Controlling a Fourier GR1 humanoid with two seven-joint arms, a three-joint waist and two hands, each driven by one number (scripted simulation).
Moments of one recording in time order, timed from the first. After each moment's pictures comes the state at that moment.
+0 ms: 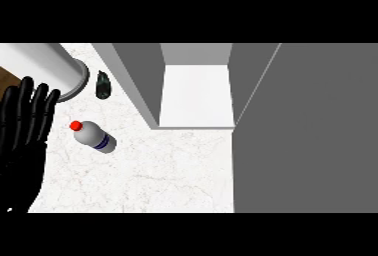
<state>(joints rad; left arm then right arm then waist) -0.01 0.12 0.00 -2.10 0.04 -0.03 -0.03 0.01 -0.09 0.03 -2.10 0.00 0.02 -0.01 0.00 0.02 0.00</state>
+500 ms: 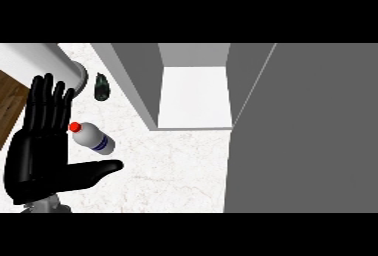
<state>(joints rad) -0.06 0.03 -0.01 -1.97 0.03 0.20 0.12 0.17 -0.04 0.11 -2.18 -0.10 0.03 0.06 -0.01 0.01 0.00</state>
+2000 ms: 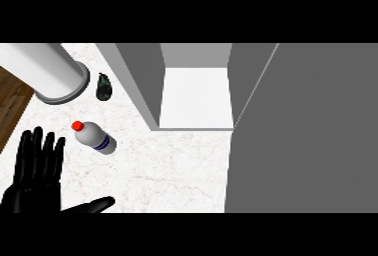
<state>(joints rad) 0.30 0.02 -0.09 -2.07 0.16 0.30 0.04 0.52 -0.03 0.20 -2.25 -0.24 0.14 -0.02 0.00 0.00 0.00</state>
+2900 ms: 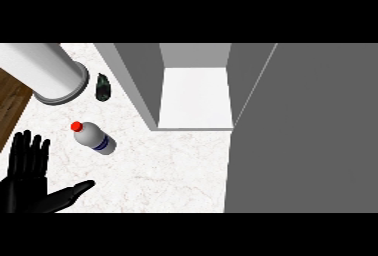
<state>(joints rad) 0.22 0.09 0.14 -1.75 0.25 0.16 -0.13 0.61 -0.05 0.23 -2.24 -0.22 0.20 -0.12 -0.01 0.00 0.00</state>
